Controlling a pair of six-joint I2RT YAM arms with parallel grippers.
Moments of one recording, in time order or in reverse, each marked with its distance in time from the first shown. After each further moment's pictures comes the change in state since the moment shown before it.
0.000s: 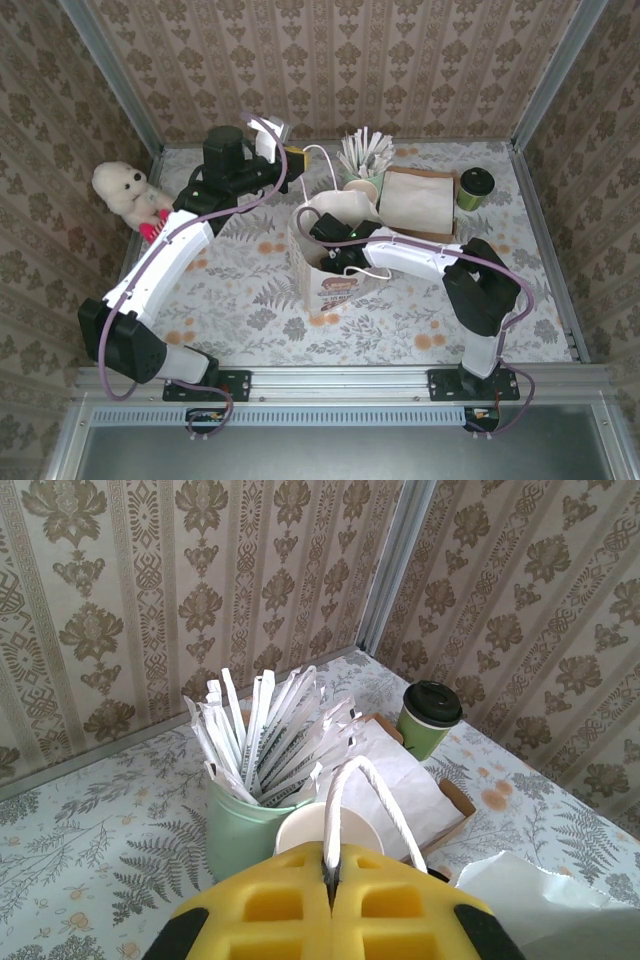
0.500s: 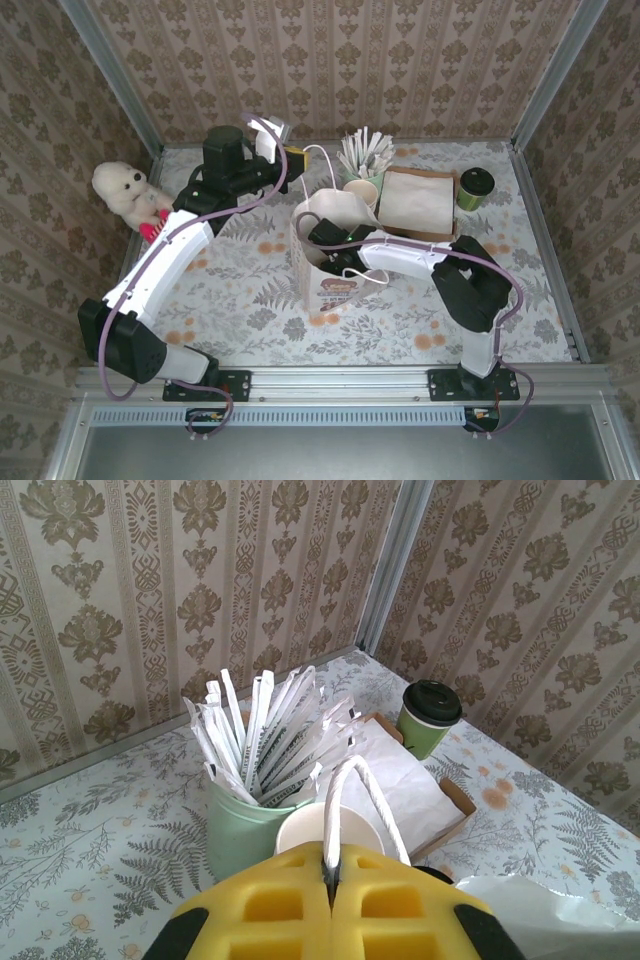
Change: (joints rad) left arm 0.000 0.000 0.000 0.000 0.003 0.007; right arm 0.005 0.048 -0.018 0.036 0.034 0.037
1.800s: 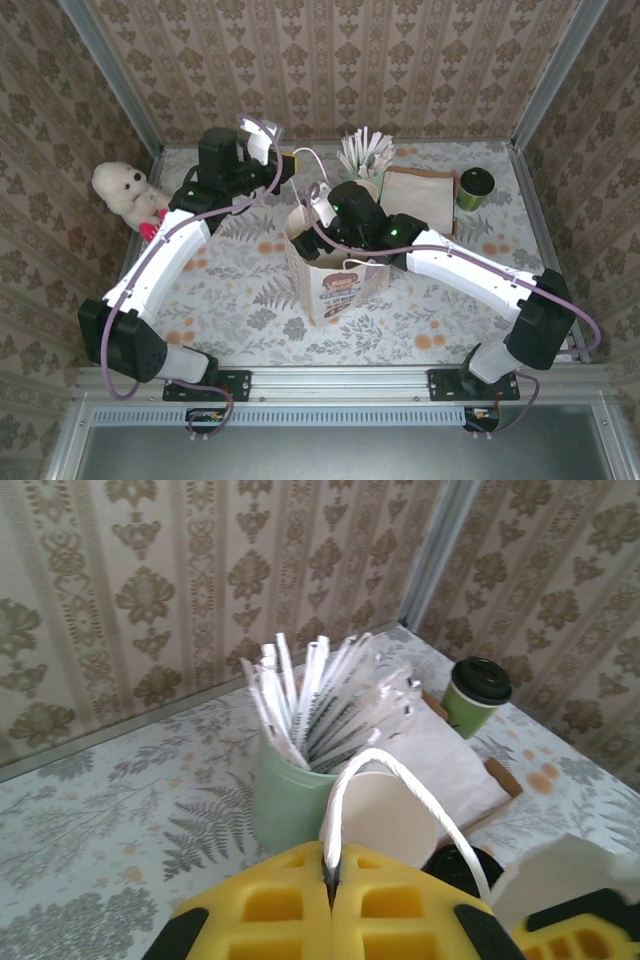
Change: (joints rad) left arm 0.053 0.000 -0.021 -0.046 -0.036 0.032; right arm 0.008 -0.372 0.031 0.344 -0.080 -0.453
